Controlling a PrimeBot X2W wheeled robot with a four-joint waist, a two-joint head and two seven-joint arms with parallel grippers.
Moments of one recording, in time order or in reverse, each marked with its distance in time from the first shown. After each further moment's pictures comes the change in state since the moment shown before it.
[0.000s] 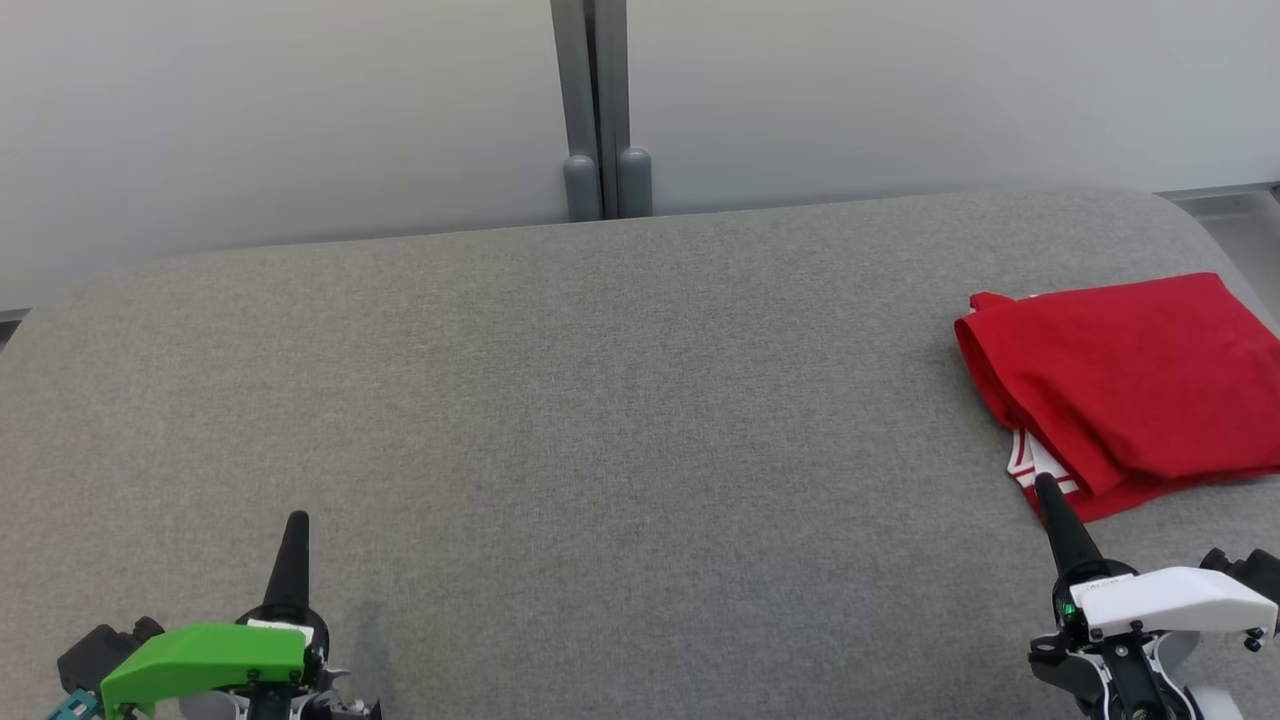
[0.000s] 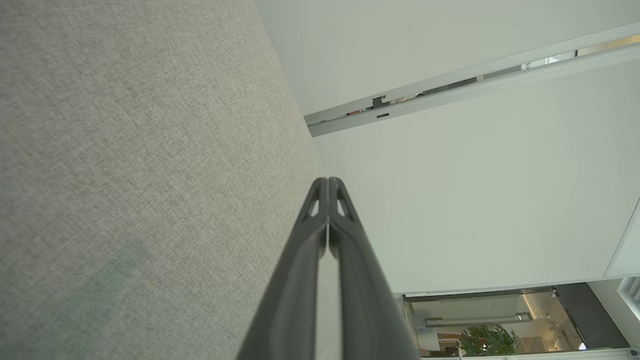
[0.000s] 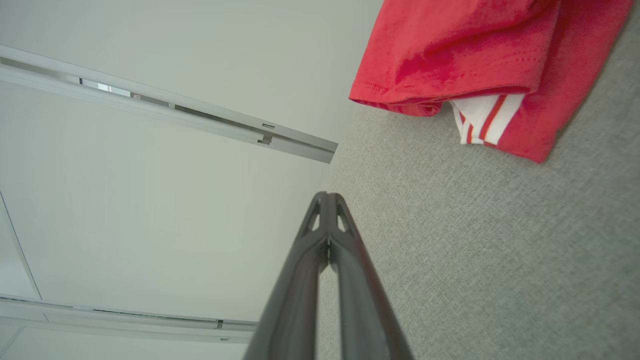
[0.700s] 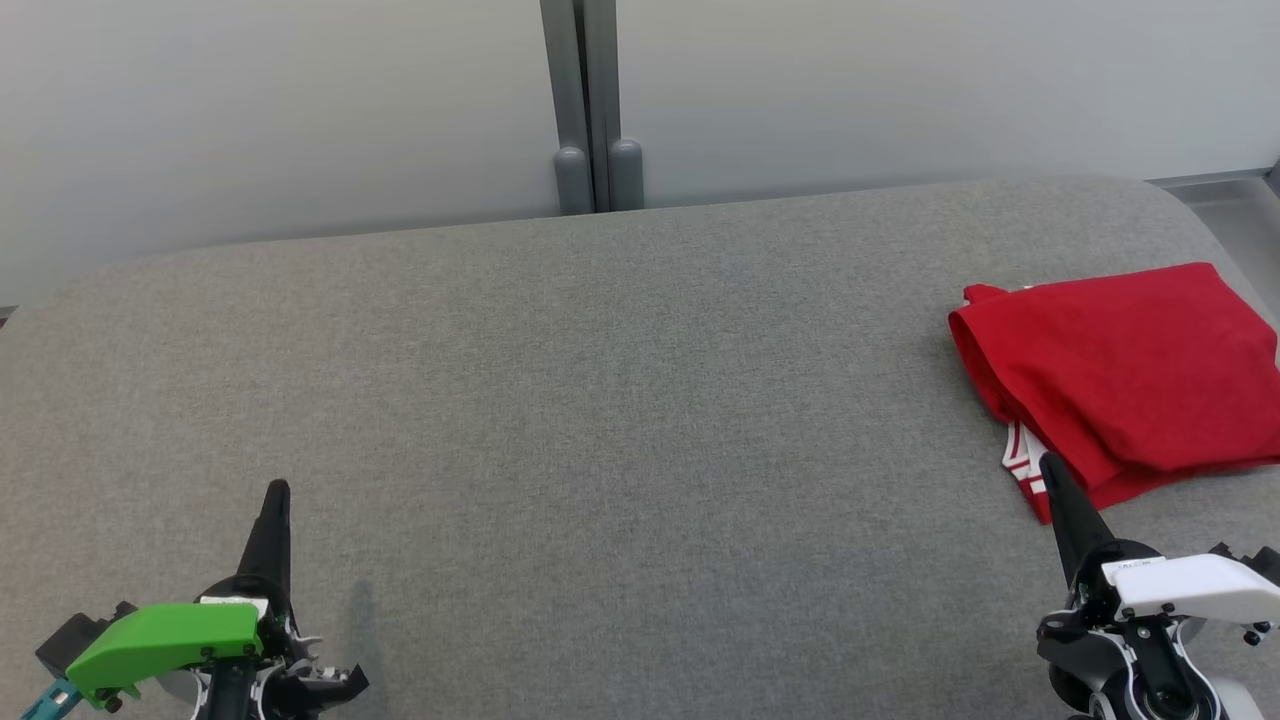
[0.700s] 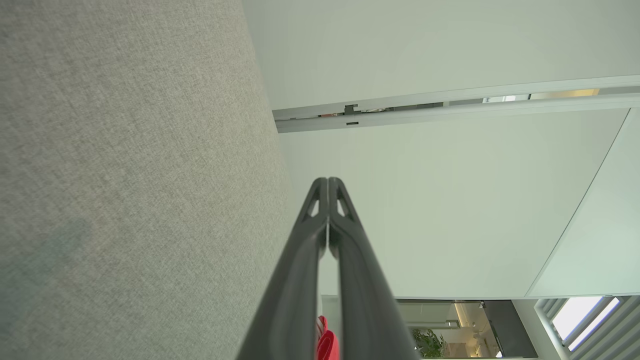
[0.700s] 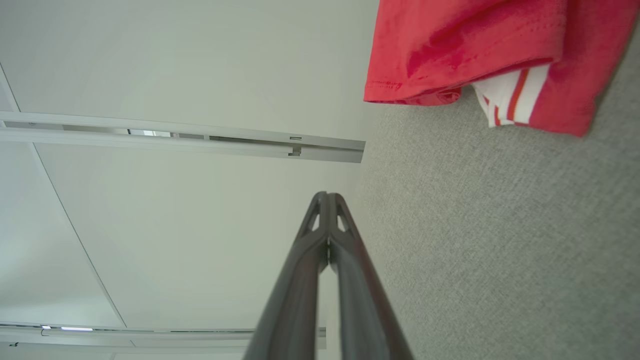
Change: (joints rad) left arm -0.041 0.000 0.047 -0.010 -0.194 -0.006 0.061; right arm -0.019 -0.002 -0.018 -0.017 0.222 0.000 0.060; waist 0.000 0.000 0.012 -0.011
